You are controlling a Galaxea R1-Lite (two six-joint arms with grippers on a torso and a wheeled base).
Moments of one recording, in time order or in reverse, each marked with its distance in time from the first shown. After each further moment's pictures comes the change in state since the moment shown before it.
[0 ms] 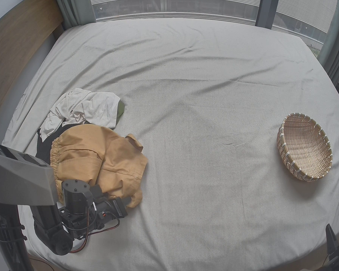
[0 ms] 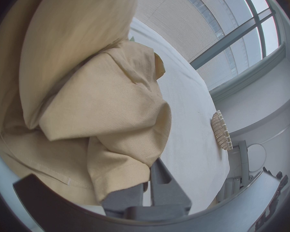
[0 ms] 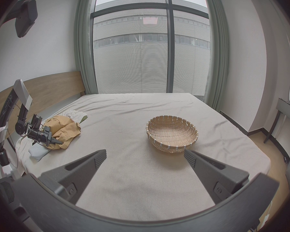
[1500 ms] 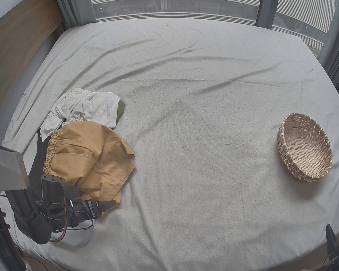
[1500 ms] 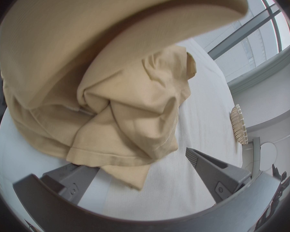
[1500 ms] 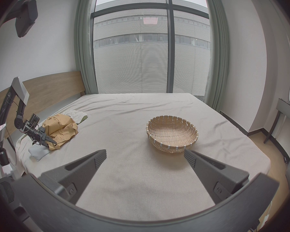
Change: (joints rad) left arm 0.255 -0.105 0.041 0.256 -0.112 0.148; right arm 0.000 0.000 0.000 0.000 0.001 -0.001
